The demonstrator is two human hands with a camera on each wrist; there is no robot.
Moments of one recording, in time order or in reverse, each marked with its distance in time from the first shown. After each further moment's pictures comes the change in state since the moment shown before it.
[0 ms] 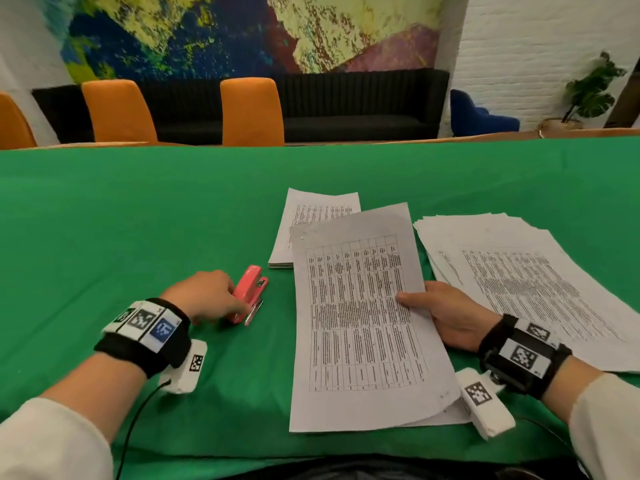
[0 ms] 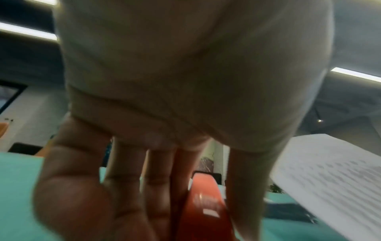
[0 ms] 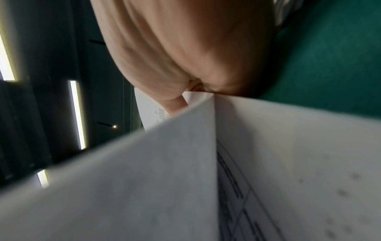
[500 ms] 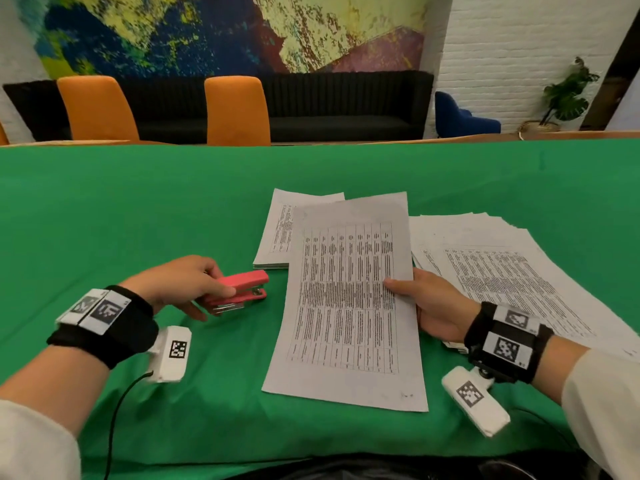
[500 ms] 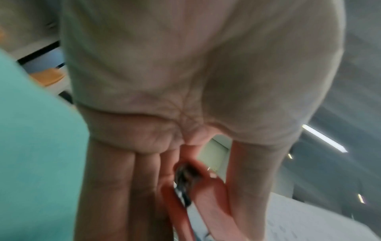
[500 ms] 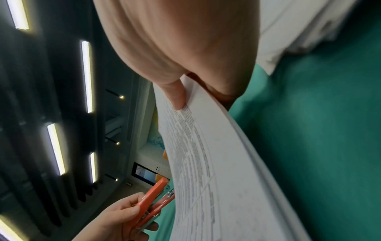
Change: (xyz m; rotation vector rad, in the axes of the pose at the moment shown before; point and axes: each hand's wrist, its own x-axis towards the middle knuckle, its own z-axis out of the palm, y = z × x) left_hand 0.004 -0.009 -0.016 -0.683 -0.088 0.068; right_hand 0.004 -0.007 -0.001 0.033 0.044 -0.099
